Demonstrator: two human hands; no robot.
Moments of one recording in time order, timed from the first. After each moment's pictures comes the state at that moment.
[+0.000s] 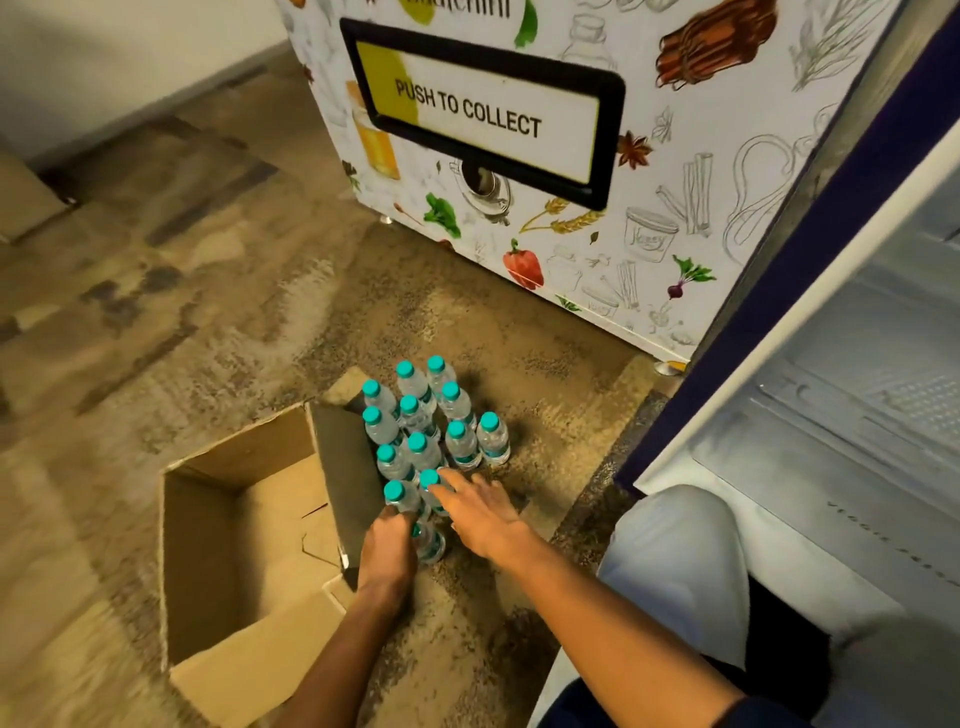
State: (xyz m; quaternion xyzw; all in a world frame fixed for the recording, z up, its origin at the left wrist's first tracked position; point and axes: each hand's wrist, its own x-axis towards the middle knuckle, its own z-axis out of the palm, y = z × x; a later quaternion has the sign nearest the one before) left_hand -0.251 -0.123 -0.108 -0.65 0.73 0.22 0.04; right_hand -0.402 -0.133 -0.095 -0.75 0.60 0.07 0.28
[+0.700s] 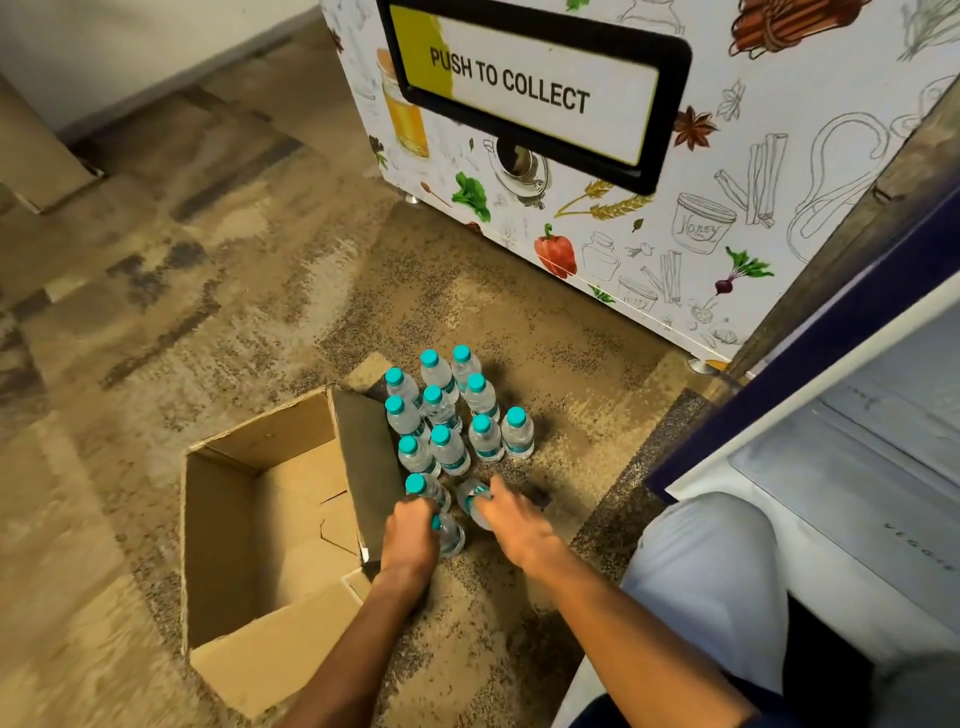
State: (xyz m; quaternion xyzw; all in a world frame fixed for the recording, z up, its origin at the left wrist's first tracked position) left_hand -0.246 -0.139 -0.126 -0.67 0.71 0.21 0.05; right_hand -0.406 -0.129 -0.145 -0.77 0.59 0.04 0.24
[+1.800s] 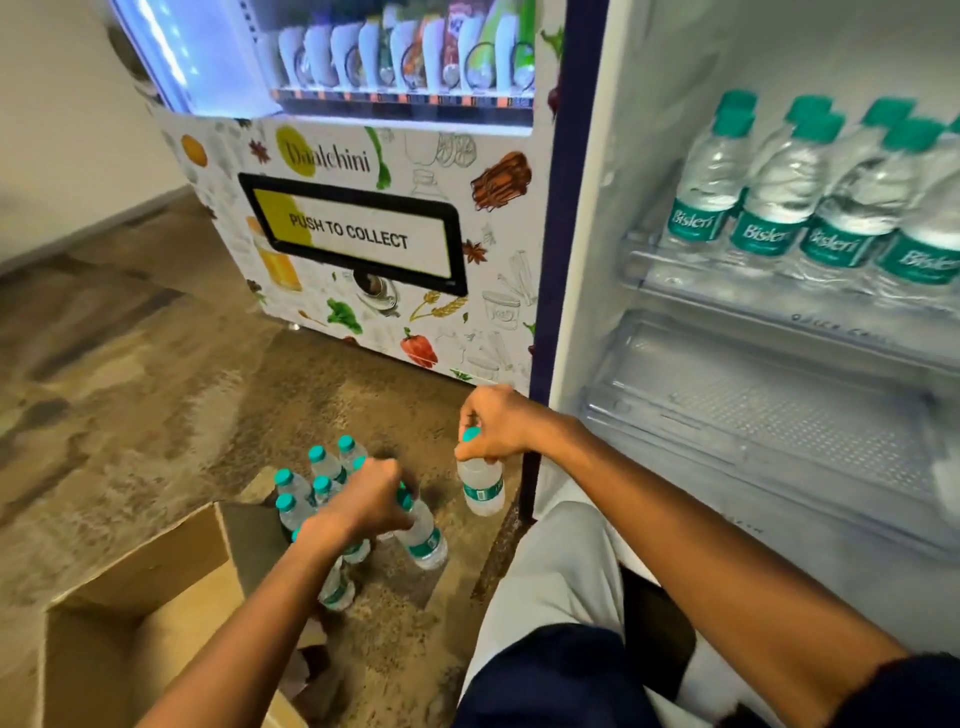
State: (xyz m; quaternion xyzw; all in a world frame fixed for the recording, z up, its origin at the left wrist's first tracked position) left_hand -0.359 -0.175 0.024 -0.41 0.89 0.16 0.10; right_hand -0.565 -0.104 0.111 -0.62 0.69 -0.13 0.34
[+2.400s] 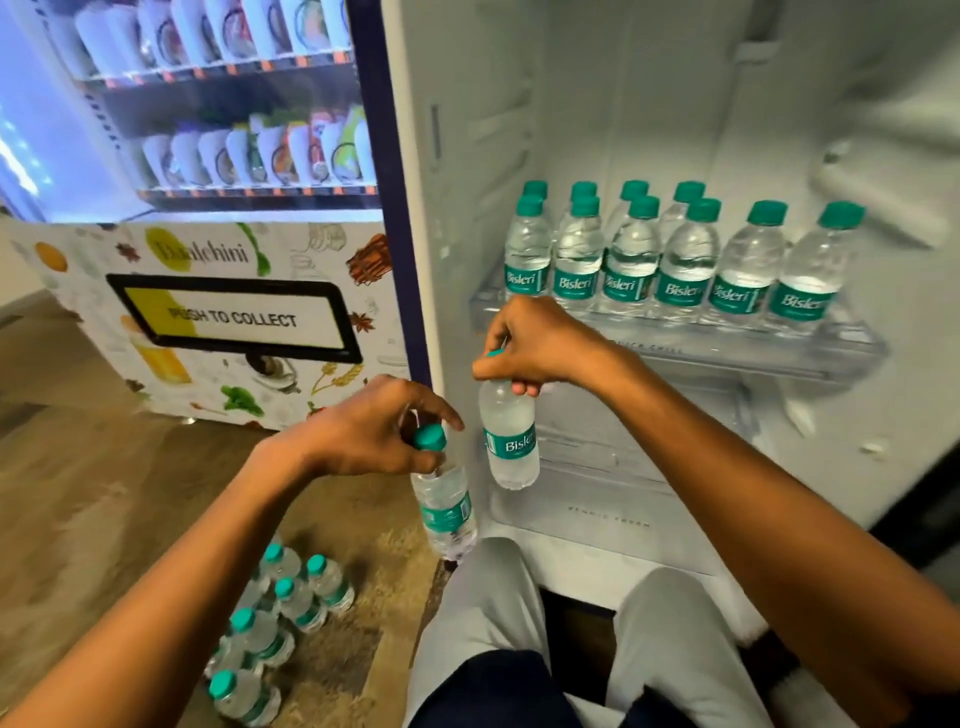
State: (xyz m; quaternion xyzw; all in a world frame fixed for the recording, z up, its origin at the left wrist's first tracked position) left_hand -0.485 -0.111 0.224 -0.09 0.98 0.20 0.00; right_hand -0.661 0.009 0.262 -0.51 0.79 -0.28 0.20
